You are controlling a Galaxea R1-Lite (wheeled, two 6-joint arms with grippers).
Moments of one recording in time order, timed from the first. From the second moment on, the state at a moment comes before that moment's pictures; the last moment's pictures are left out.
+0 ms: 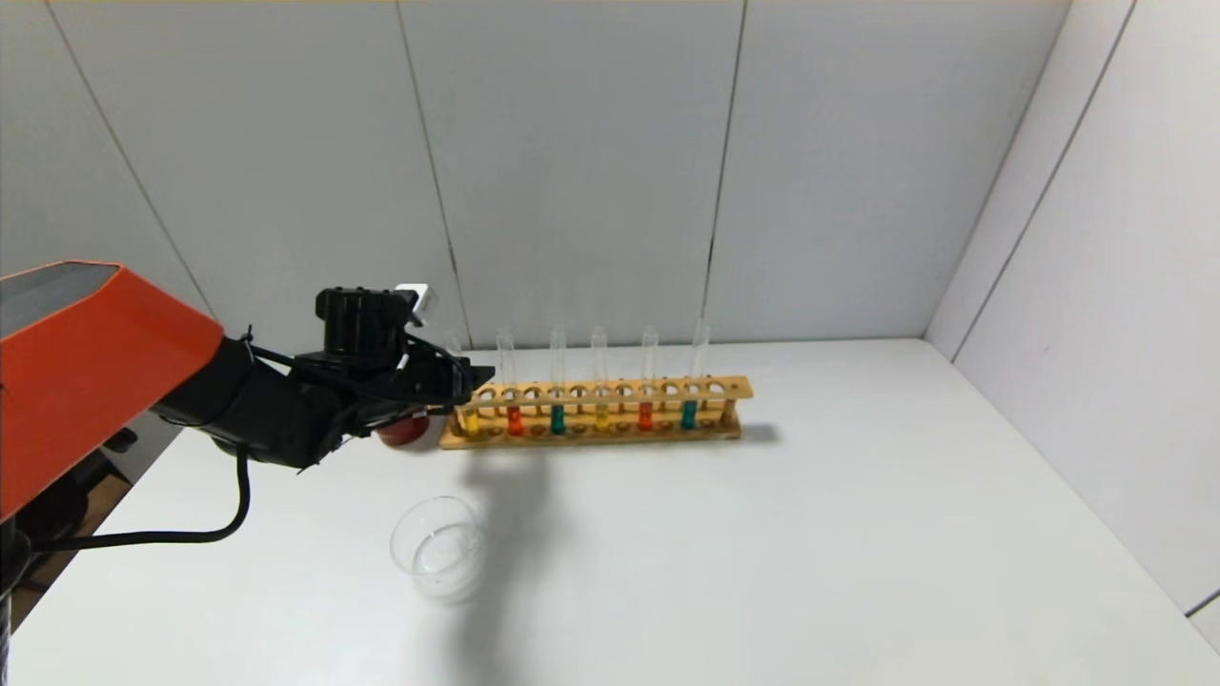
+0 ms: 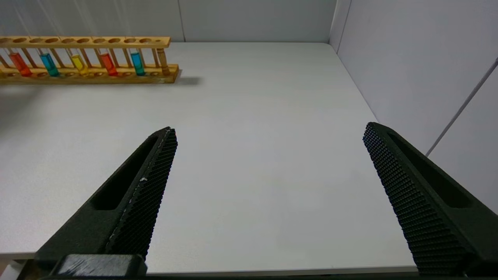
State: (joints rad) left arm -0.22 2.13 -1.08 -0.65 -0.10 -0.11; right arm 0.00 0.00 0.00 0.00 0.01 0.00
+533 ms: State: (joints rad) left arm -0.23 2.15 -1.08 -0.68 -0.09 -0.11; right arm 0.00 0.00 0.00 0.00 0.01 0.00
